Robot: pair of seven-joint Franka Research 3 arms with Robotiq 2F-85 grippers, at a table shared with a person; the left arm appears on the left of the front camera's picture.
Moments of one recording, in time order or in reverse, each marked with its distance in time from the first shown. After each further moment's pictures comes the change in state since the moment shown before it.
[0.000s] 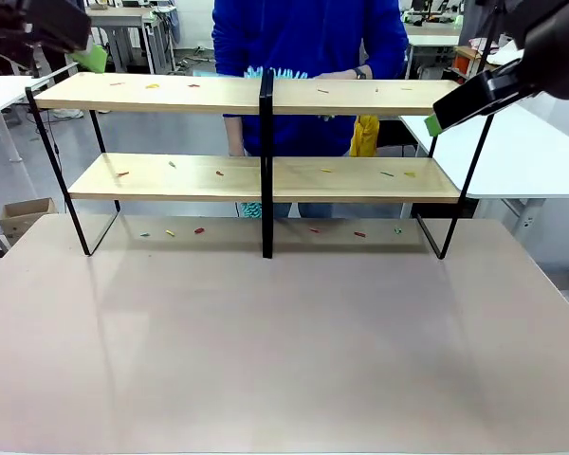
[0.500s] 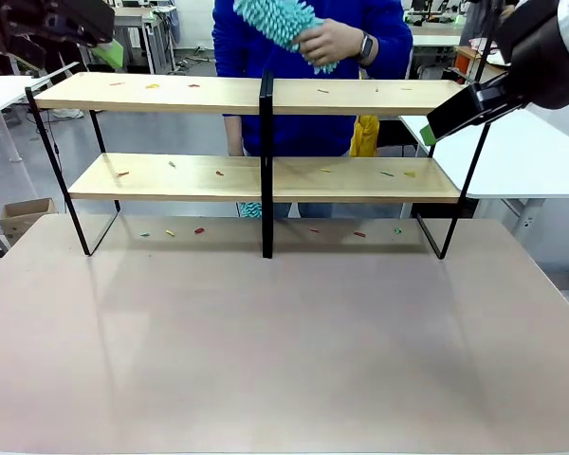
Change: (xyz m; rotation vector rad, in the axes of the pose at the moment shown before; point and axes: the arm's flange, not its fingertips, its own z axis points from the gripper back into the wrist) left arm 0.005 -0.014 -0.008 0.037 0.004 0.082; right arm 0.000 -0.004 -0.013 0.003 0.029 -0.011
